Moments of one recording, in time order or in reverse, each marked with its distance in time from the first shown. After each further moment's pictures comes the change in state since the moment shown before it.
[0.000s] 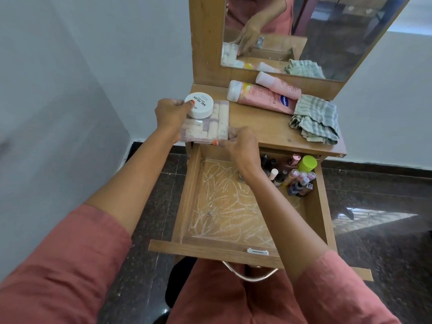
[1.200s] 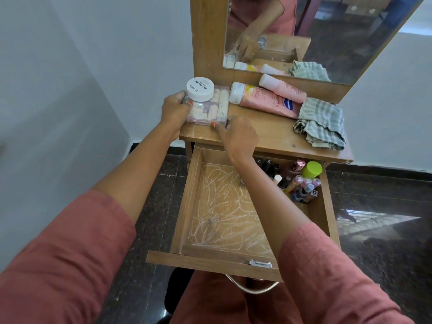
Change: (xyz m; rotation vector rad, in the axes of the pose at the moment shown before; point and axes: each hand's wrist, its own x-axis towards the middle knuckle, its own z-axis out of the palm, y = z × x) left_hand 0.036 -0.009 0.012 0.044 -0.164 0.101; right_hand 0.045 -0.003 0.018 -0.514 0.175 -0.053
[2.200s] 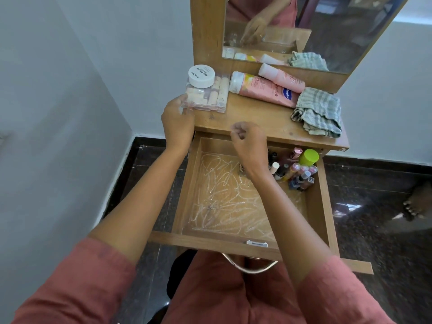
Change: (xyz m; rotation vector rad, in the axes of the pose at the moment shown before) left_hand -0.075 -0.005 0.006 0.046 0.226 0.124; right_hand -0.050 0.032 -0.023 0.379 0.000 -0.062
